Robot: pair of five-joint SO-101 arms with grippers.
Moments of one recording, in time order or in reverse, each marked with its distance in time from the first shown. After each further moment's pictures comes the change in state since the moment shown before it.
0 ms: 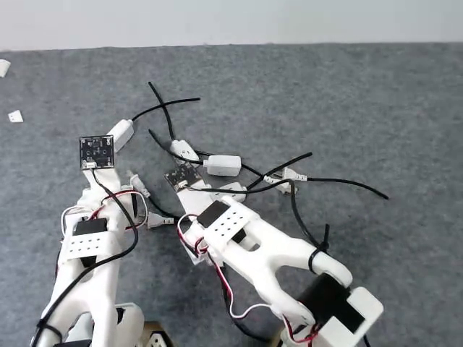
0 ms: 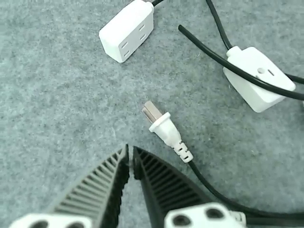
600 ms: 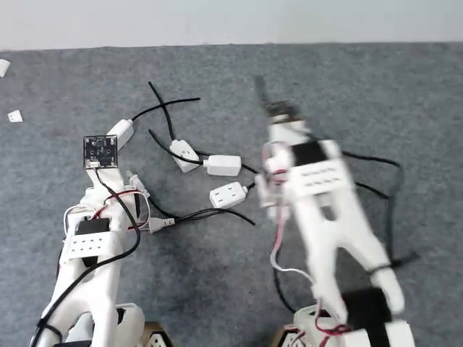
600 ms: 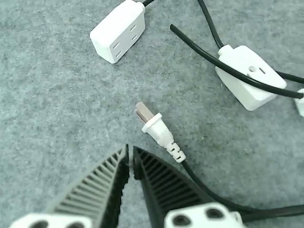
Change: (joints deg) left arm 1.2 0.0 0.0 0.0 0.1; right arm 35.4 -12.4 -14.3 24.3 10.3
